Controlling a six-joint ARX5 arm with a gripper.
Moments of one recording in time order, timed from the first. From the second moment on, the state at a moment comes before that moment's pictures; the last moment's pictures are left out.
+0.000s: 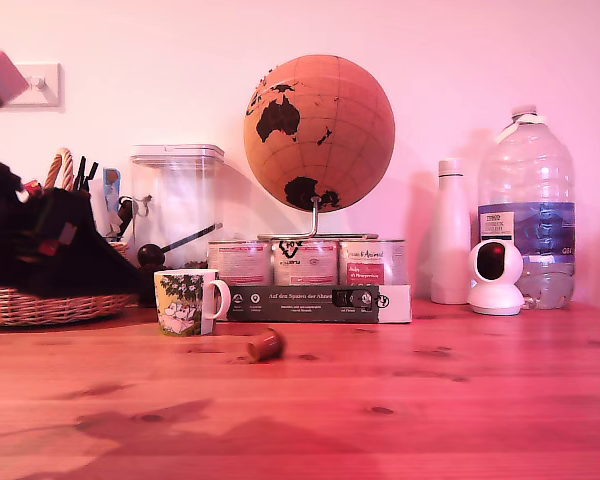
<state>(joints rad) -0.38 1.31 0.23 0.70 0.33 0.06</state>
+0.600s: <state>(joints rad) -0.32 1.50 0.22 0.92 0.35 -0.02</state>
